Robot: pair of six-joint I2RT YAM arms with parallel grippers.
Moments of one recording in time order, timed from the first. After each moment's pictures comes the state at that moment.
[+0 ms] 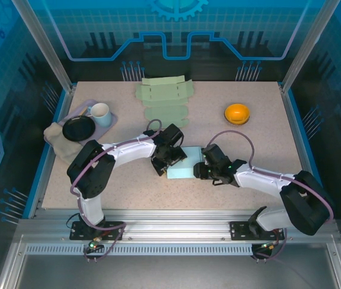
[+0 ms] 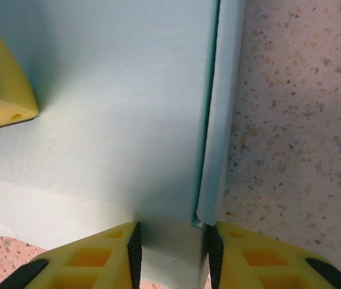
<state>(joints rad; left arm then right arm) -0.70 1.85 1.24 -0.67 0.15 -1.34 0.67 1.35 0.58 -0.20 -0.02 0.63</state>
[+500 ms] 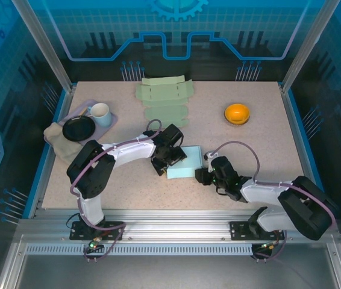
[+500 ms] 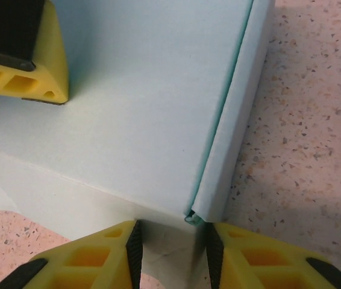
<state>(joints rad) -0.70 1.85 1.22 -0.65 0.14 -1.34 0.67 1.31 0.28 0.33 0.01 0.45</state>
